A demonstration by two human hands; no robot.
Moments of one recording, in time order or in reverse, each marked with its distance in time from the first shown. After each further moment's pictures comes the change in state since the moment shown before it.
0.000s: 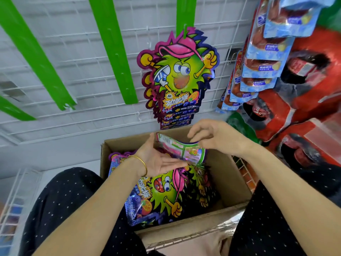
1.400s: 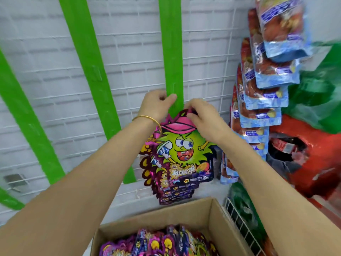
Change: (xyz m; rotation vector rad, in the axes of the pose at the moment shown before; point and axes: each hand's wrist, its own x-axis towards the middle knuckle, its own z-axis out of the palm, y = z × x) left_hand -0.098 0.173 0.208 1.113 0.529 1.510; right_hand 0.103 -0.121 -0.117 -0.533 0.665 -0.458
